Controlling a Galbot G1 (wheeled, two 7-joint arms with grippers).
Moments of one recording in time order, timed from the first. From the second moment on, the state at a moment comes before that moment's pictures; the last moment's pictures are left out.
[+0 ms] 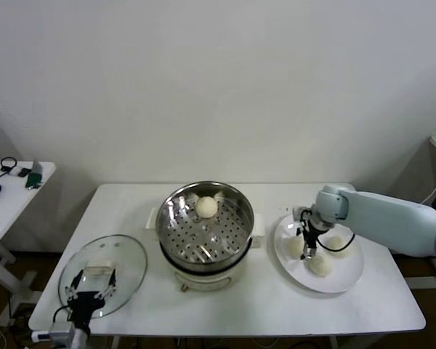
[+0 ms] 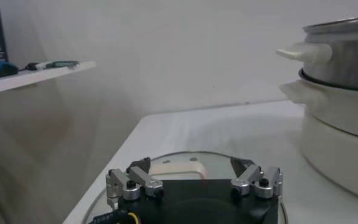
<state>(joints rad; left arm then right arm) 1.59 -1.47 -0.83 -1.82 -0.07 0.04 0.13 0.28 0.84 -1.40 1.19 0.38 -0.41 -0.81</state>
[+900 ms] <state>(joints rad) 1.58 -1.47 -0.83 -1.82 -0.07 0.04 0.13 0.60 0.82 -1.55 1.26 0.50 -0.33 -0.95</state>
